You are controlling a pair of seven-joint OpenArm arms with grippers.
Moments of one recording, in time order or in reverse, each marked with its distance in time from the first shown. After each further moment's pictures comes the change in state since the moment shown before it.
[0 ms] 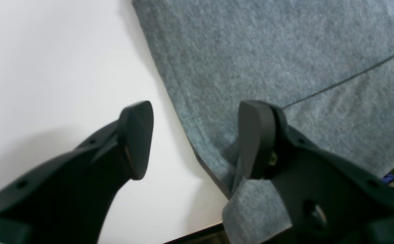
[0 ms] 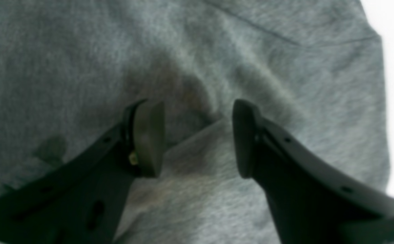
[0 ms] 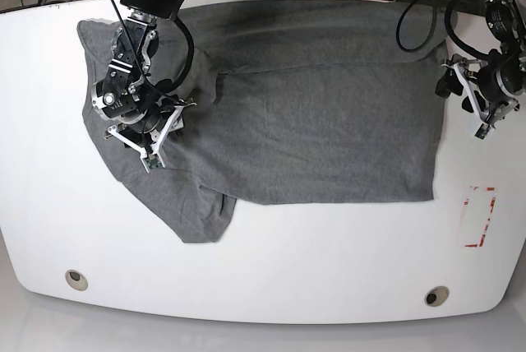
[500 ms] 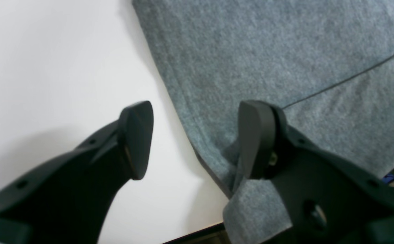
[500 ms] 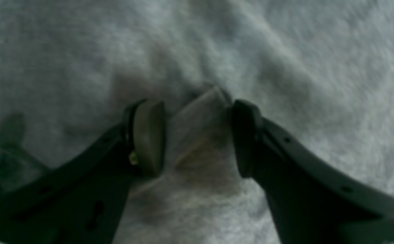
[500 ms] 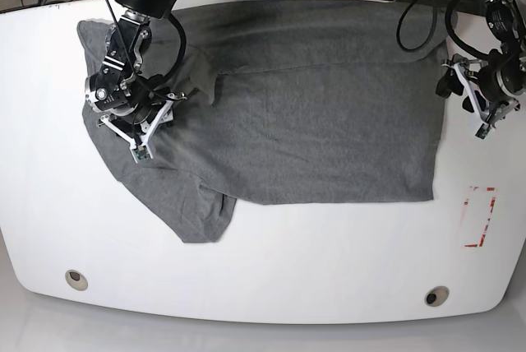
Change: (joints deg) left arm 0.0 0.0 0.0 0.0 0.1 0.0 0.0; right arm -0.3 1.4 3.4 -3.6 0.0 0.0 1.7
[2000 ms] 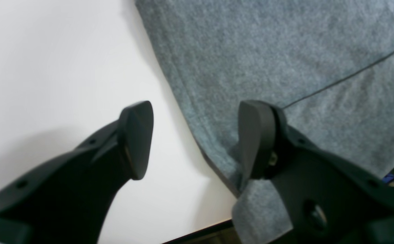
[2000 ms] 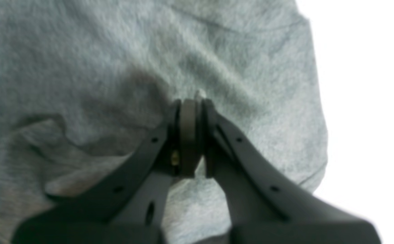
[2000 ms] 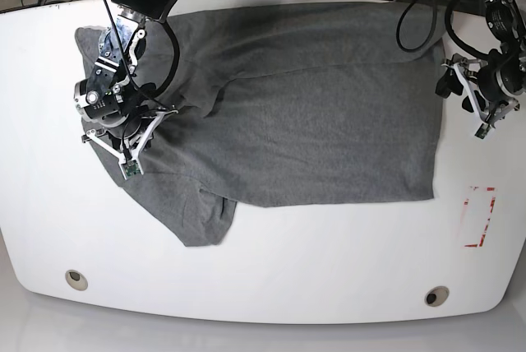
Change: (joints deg) left arm 0.0 0.0 0.1 0.0 -0.1 0.0 0.0; right arm 1.4 0.0 -0.3 9.4 0.0 0.0 -3.3
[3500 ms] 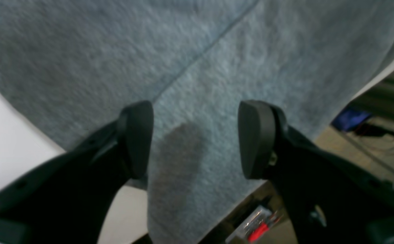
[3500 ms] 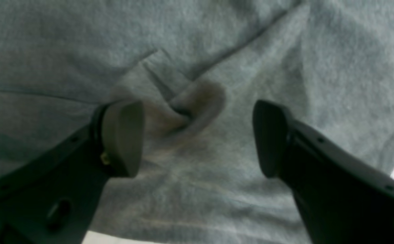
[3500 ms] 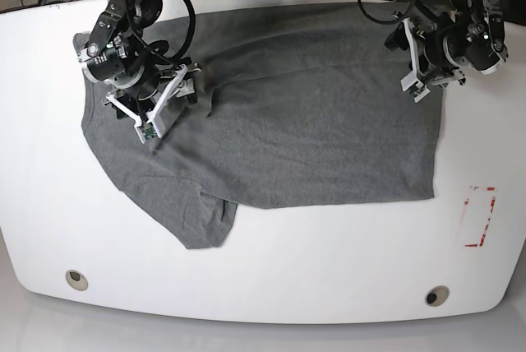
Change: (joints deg) left arm 9.9 3.8 15.7 8.3 6.1 0.0 -0.6; right arm -11.6 -4.9 -2.4 15.8 20.2 0.0 -17.5
